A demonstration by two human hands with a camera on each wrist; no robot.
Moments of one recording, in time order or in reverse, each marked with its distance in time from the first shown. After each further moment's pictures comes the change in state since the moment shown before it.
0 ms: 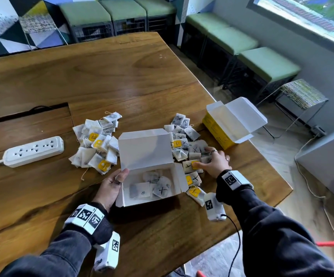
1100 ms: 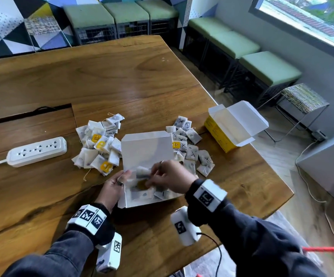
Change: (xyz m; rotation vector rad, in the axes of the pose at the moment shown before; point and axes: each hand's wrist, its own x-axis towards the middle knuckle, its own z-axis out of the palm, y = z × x) left_hand -0.001 0.001 -0.002 -0.003 -0.036 -0.033; right_hand -0.103 -0.103 0.009 0.147 -0.483 -0.546
